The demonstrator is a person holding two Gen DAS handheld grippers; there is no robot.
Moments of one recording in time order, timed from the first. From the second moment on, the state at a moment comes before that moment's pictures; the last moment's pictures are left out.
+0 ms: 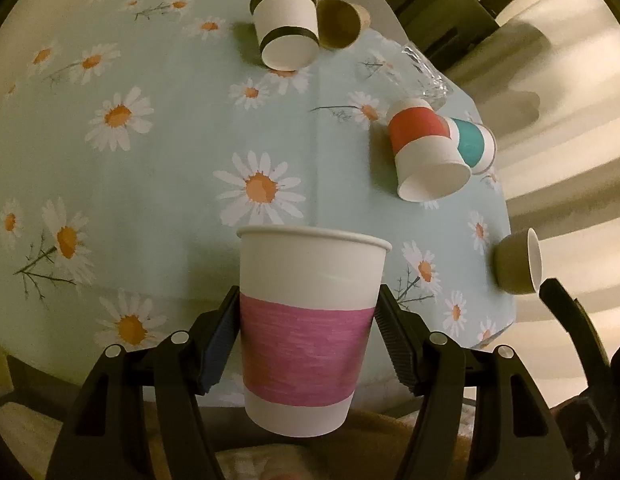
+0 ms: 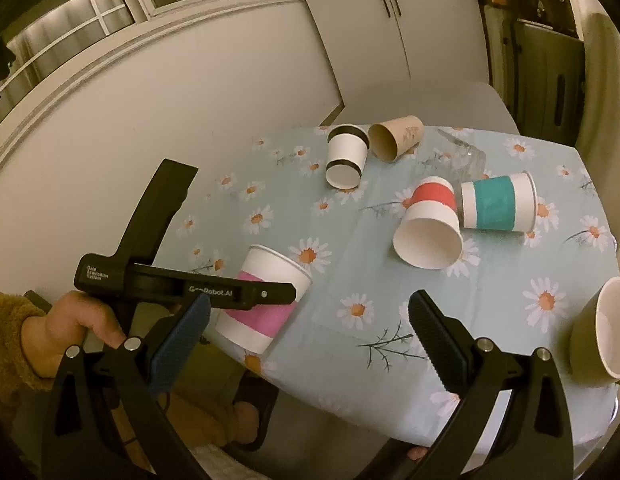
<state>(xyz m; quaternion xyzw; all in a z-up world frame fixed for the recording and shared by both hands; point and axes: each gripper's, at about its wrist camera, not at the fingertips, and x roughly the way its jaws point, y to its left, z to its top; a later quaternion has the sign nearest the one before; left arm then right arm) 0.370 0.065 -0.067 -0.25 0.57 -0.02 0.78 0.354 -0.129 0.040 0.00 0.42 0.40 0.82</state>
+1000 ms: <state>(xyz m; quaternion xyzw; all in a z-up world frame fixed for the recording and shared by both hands) 0.330 0.086 -0.025 -0.24 0.52 -0.04 0.82 0.354 -0.124 0.054 0.05 0.45 0.40 0.79</state>
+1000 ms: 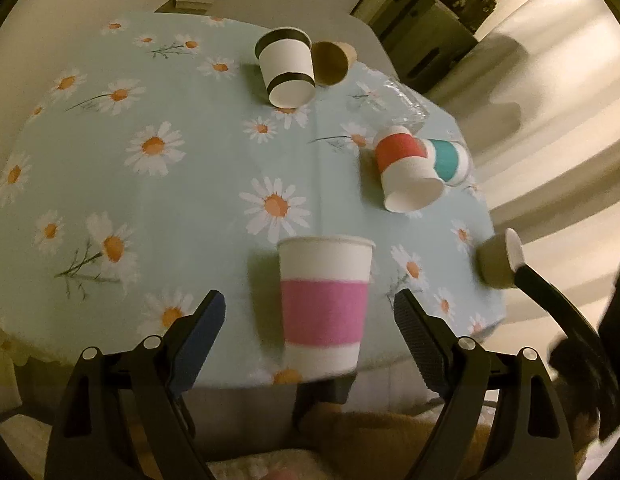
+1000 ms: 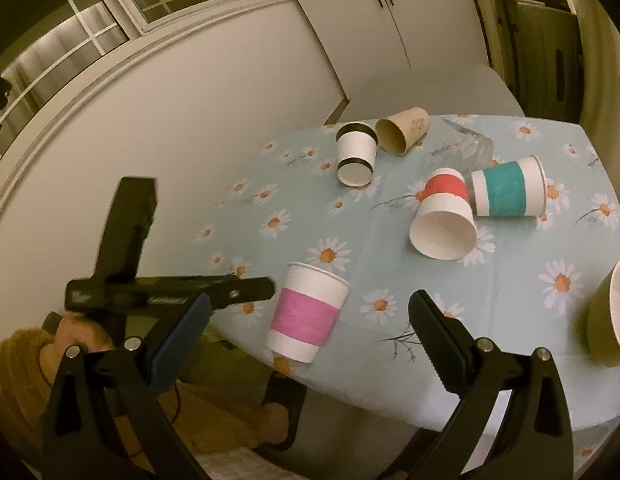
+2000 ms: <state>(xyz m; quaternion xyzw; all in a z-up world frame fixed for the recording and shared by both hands) 0.217 0.152 -0.039 -0.27 0.46 -0.10 0.84 0.396 -0.030 -0.049 0.07 0.63 0.29 0.71</state>
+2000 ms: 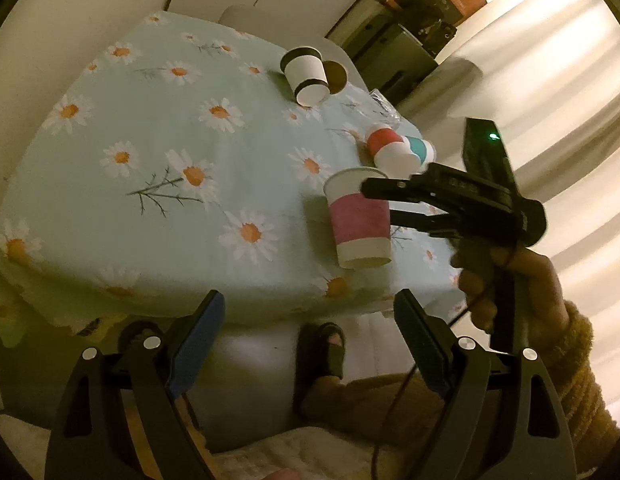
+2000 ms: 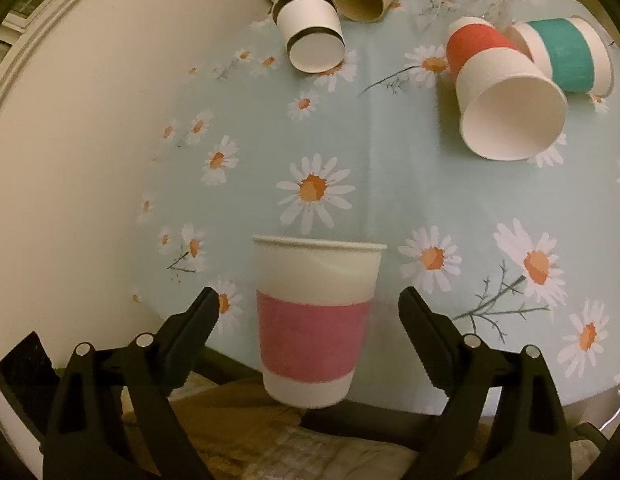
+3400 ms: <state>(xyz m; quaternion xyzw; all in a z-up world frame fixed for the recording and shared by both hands) 0.212 0.158 -0.051 -0.29 0.43 -0.10 0.85 0.332 -0.031 0.019 0.03 0.53 0.31 0.79</state>
